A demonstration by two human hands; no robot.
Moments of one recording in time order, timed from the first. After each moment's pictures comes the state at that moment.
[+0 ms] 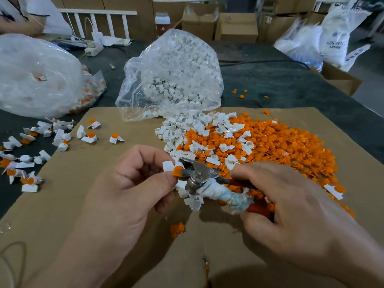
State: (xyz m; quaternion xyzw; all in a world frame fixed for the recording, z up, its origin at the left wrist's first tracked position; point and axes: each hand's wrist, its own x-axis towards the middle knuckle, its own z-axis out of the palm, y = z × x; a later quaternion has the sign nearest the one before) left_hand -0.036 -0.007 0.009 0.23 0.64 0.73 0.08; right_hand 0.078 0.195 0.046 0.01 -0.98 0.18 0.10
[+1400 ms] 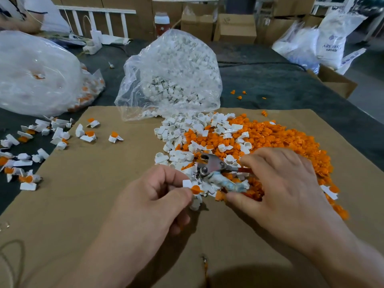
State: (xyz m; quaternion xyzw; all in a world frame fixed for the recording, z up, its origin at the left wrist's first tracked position) left_hand -0.016 0.004 0.012 0.15 0.74 0.64 0.16; right_hand 0.065 0.204 0.029 -0.10 -0.99 0.02 0.13
